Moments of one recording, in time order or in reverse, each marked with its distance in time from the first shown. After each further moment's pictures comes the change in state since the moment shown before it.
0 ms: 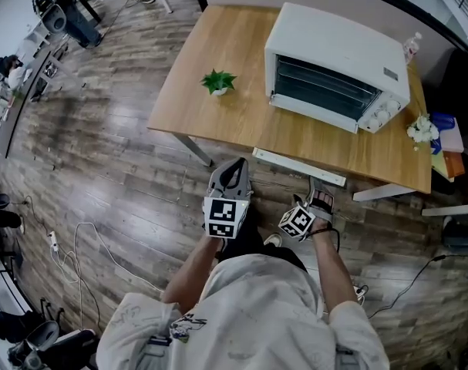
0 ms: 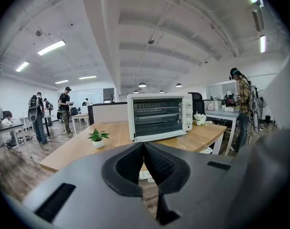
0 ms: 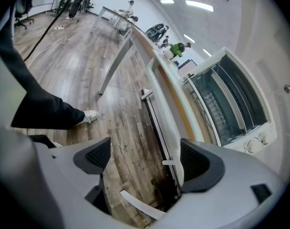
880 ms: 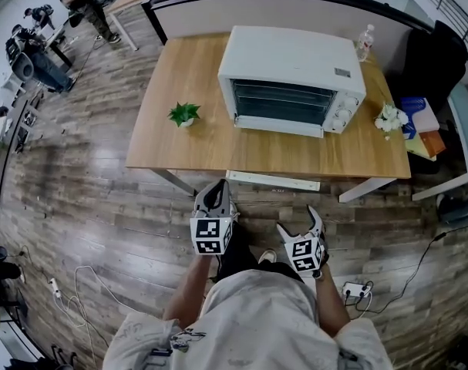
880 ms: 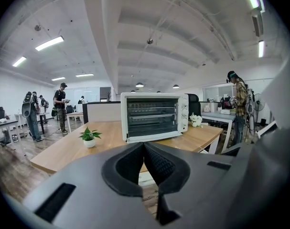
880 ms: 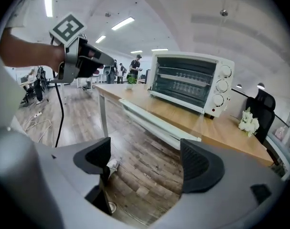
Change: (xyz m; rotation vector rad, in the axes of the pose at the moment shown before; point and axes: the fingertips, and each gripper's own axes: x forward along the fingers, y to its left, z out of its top) left arm 0.015 -0.018 -0.002 -0.020 -0.007 -0.046; right arm -0.116 -0.032 -0.012 0.746 -0.269 0.135
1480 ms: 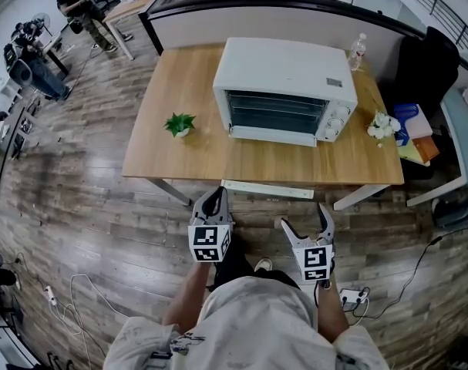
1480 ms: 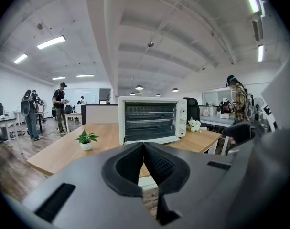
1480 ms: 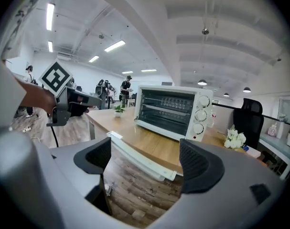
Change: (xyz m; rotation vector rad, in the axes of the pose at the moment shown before) left arm 0.000 -0.010 0.014 -0.021 -0.037 -0.018; right arm -0.060 -0.047 0.093 0.070 -0.247 -0.091
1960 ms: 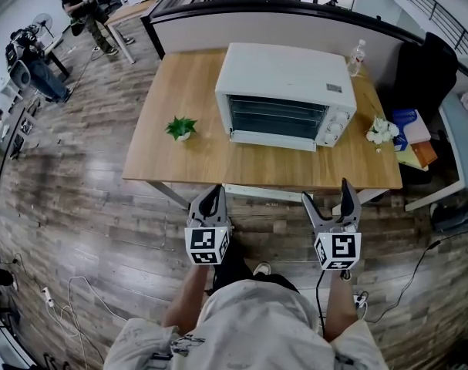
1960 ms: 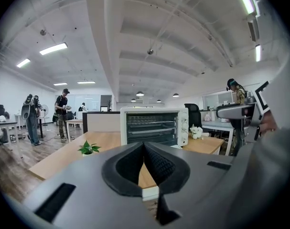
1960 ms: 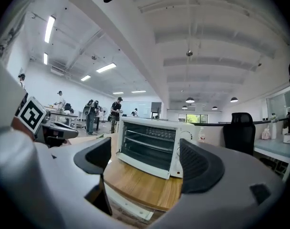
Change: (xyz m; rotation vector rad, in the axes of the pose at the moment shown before) left arm -0.009 0.006 0.033 0.010 -0.083 0.020; right arm -0.017 -0.075 0.102 0.050 -0.268 -0.118
